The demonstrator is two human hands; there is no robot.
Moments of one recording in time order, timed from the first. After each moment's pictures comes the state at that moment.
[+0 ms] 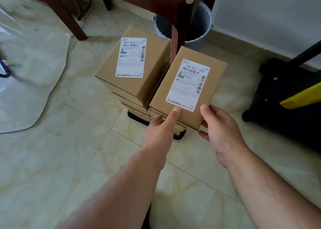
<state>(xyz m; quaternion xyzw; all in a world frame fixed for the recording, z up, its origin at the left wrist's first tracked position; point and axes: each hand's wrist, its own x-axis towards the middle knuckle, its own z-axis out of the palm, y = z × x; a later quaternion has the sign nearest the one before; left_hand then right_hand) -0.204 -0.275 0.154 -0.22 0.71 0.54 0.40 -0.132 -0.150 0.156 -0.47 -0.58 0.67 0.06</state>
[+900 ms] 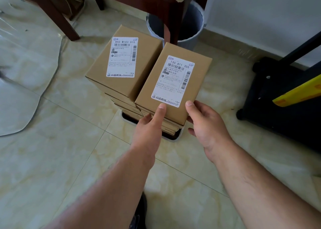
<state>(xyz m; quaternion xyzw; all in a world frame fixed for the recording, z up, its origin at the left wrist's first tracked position) -0.210 -0.279 0.146 -0.20 0.71 0.55 0.38 -0.142 -0.149 0.152 -0.44 -0.59 0.67 0.02</state>
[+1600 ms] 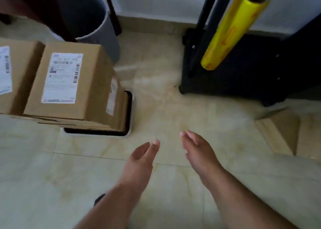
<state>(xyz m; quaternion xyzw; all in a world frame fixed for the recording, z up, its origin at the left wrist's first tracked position) -0.038 -0.214 0.130 -0.04 0.75 0.40 0.53 0.083 -0.091 0.103 -0.61 -0.50 0.61 0.01</state>
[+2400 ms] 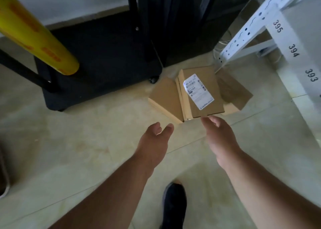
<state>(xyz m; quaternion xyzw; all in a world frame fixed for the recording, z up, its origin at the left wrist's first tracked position) 0.366 0.081 0.075 0.20 0.72 0.21 0.63 0.546 0.124 0.072 -0.80 -0.34 0.47 0.16</state>
